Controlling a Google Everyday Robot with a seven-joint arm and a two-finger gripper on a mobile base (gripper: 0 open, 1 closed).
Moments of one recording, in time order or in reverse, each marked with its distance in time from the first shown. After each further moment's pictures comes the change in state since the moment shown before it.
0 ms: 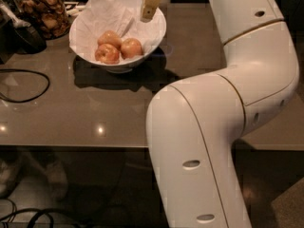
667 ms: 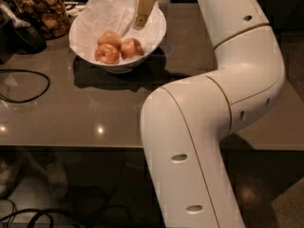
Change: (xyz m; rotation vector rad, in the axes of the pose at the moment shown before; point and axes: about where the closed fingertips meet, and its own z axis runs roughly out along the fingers) arm -0.014 0.007 0.033 -0.067 -0.050 -0.016
